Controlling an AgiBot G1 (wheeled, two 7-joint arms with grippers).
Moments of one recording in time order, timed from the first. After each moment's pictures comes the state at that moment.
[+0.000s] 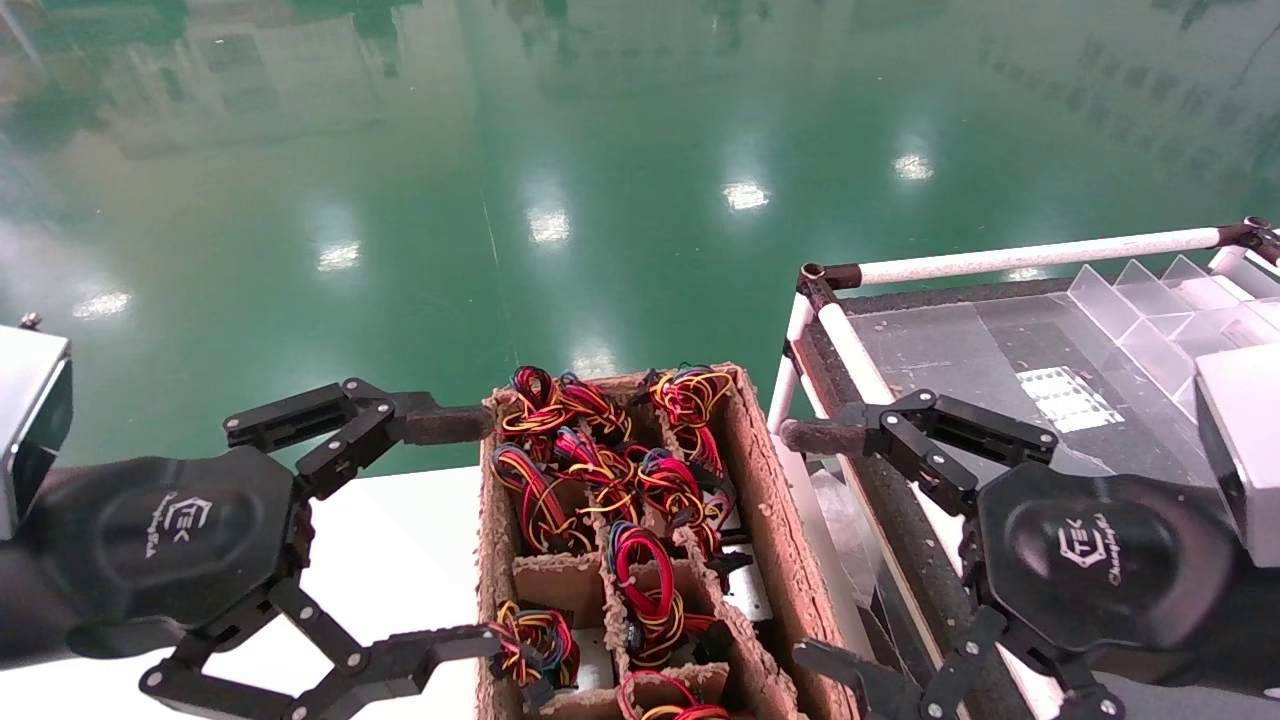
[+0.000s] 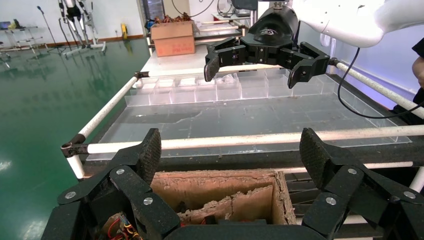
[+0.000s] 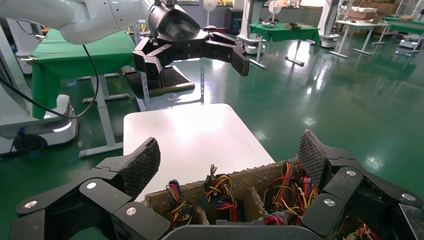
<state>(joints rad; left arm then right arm) -1.08 0.60 0.30 -1.28 0.71 1.49 -0.18 1.07 -0.61 -0.28 1.28 -0.73 -1.50 0.19</state>
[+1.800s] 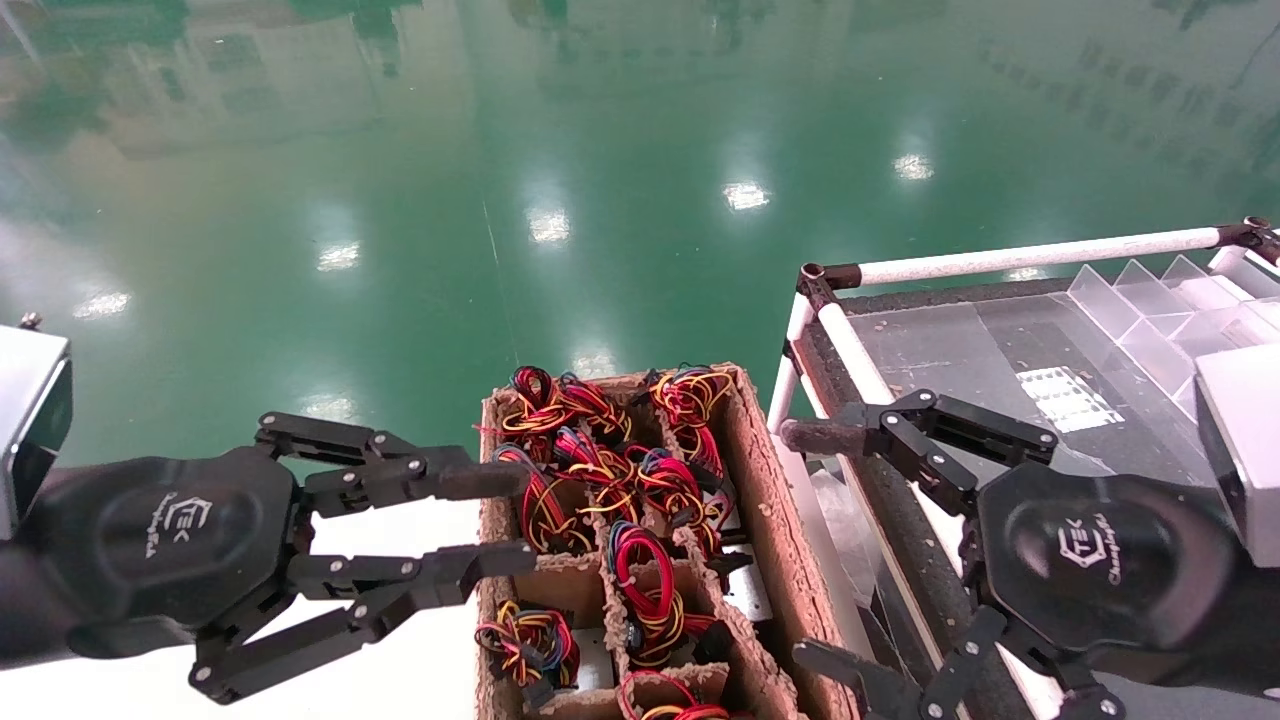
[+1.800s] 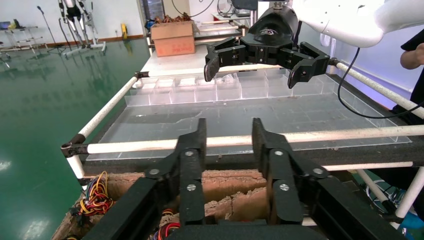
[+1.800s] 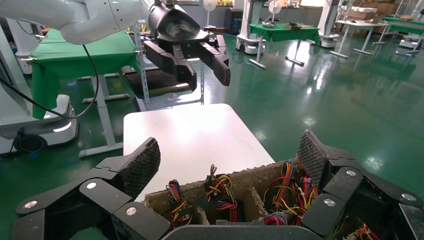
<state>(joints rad) -1.08 0.60 0.30 -1.28 0.71 1.49 -0.18 1.07 -0.61 -0.28 1.28 -0.73 -1.50 0.19</state>
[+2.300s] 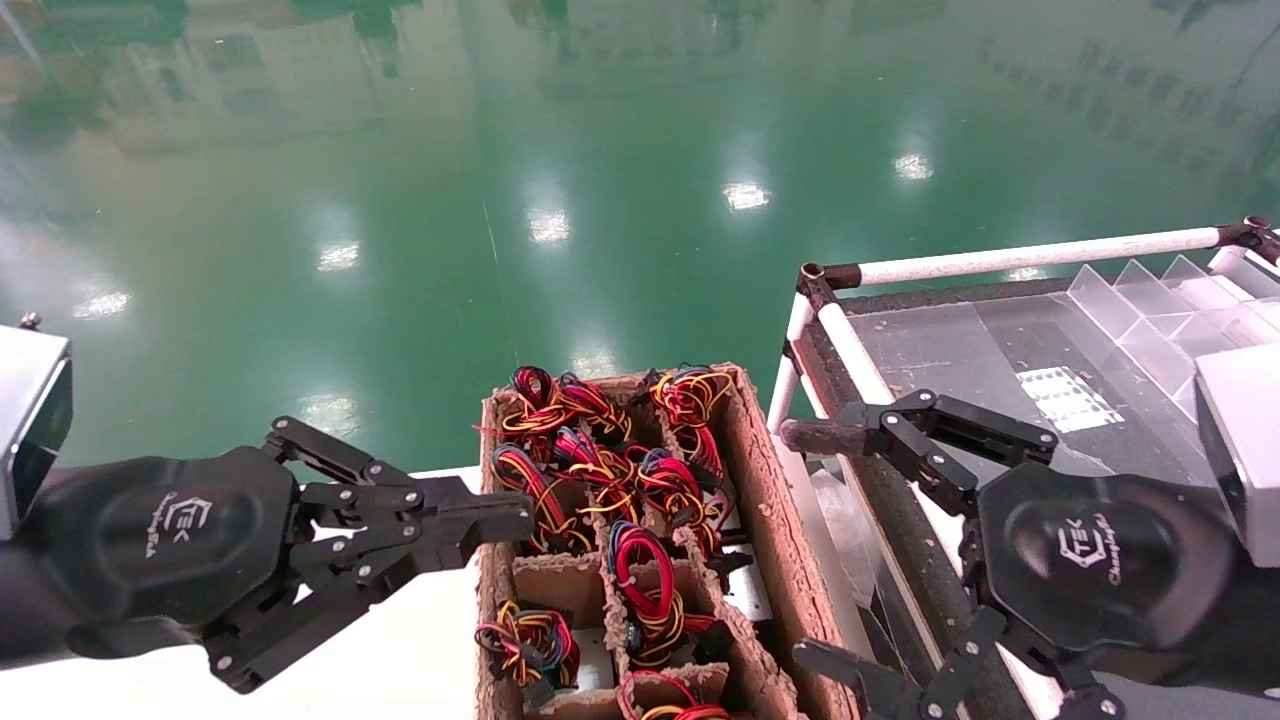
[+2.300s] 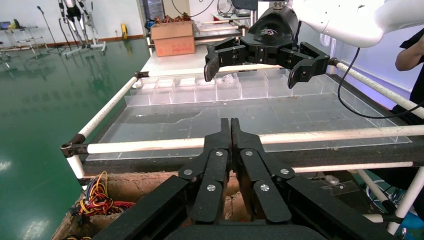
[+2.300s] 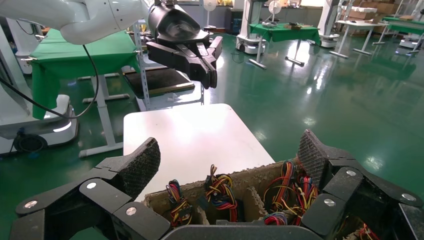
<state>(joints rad) -1.08 0.60 0.30 -1.28 0.71 1.49 -0.18 1.07 -0.61 -0.28 1.28 -0.73 -1.50 0.19</state>
